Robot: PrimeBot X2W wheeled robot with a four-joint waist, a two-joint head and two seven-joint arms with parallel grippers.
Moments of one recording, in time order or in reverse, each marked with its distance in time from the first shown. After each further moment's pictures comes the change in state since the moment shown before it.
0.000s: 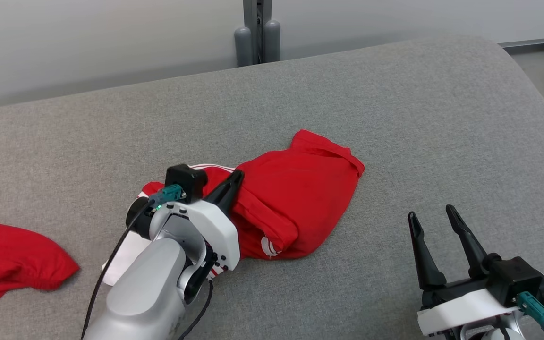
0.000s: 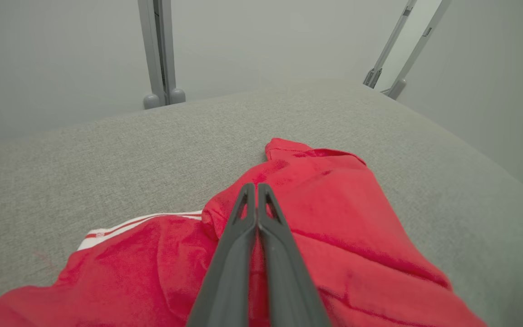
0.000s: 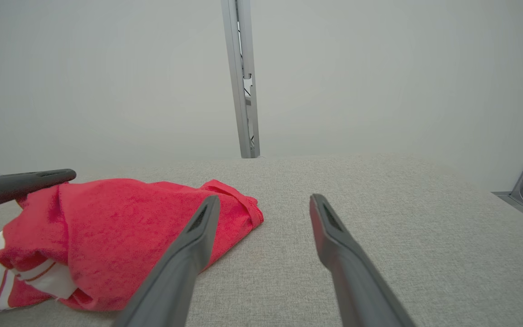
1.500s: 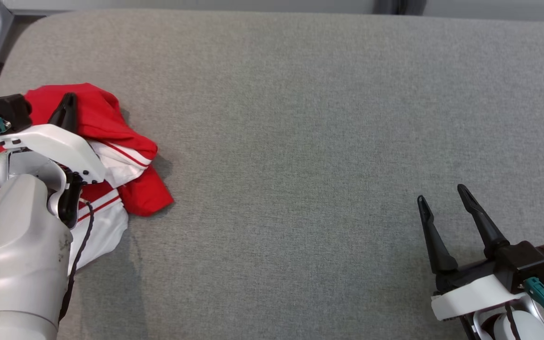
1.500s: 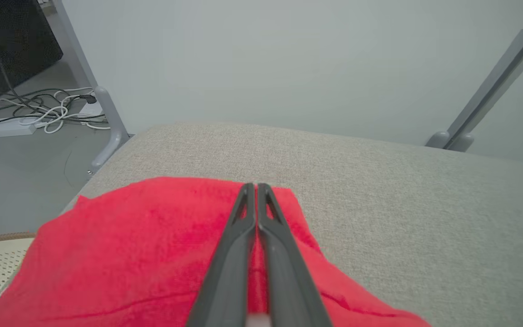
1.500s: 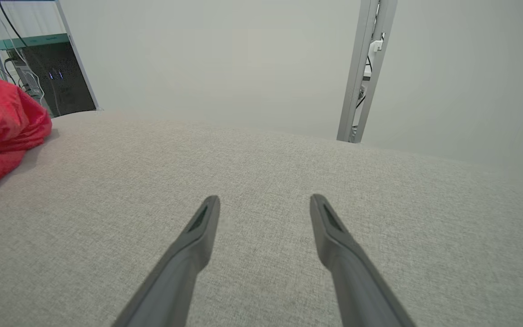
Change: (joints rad) left arm -0.263 0.127 0.523 0.390 0.219 -0.047 -0.094; right arm -0.055 -0.073 -0.003 -0.016 -0.084 0.000 0.000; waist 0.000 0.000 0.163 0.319
